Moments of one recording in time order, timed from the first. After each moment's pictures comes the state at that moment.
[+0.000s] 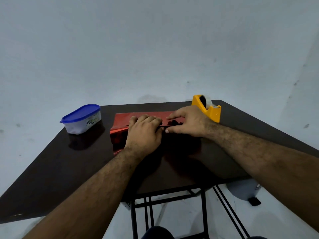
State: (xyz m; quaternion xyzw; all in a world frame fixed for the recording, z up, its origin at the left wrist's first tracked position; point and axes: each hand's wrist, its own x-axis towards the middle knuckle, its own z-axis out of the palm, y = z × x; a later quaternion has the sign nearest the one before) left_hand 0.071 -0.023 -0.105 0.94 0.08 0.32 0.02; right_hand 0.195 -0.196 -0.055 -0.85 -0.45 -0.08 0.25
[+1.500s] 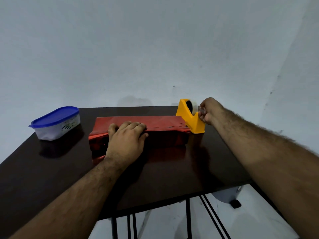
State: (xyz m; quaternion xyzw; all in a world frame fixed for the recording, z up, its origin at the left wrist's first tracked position) left_hand 0.076 -0.020 -0.113 0.94 0.10 0.32 0.06; right_hand 0.324 -0.239 -0.028 -0.64 0.12 0.06 0.76
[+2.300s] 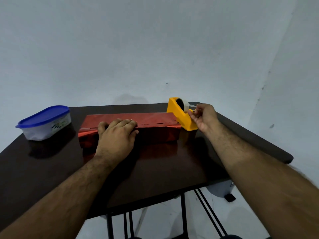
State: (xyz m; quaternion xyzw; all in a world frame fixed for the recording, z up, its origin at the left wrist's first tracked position) left_hand 0.079 -0.018 -0.114 0.94 0.11 0.32 0.05; right_hand 0.311 -0.257 -0.071 -0.45 0.05 0.06 0.89
